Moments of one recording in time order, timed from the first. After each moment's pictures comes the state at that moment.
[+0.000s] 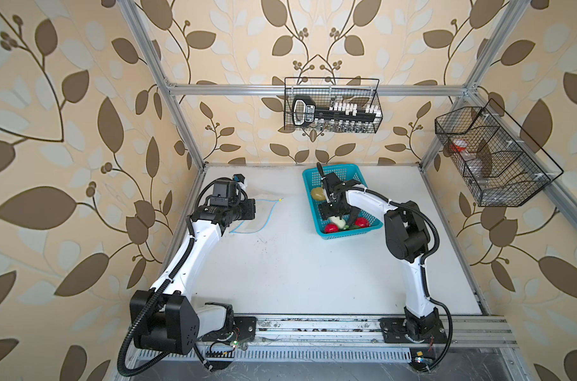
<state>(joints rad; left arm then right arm) -0.07 1.25 1.06 -0.61 0.20 -0.16 0.48 2.21 1.77 -0.84 0.10 0.20</state>
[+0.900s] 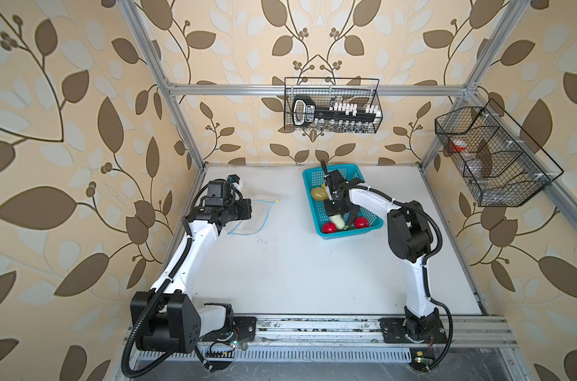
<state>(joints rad) -0.02 1.25 1.06 -0.61 0.26 -0.17 0.45 2.17 1.75 -0.81 0.06 0.22</state>
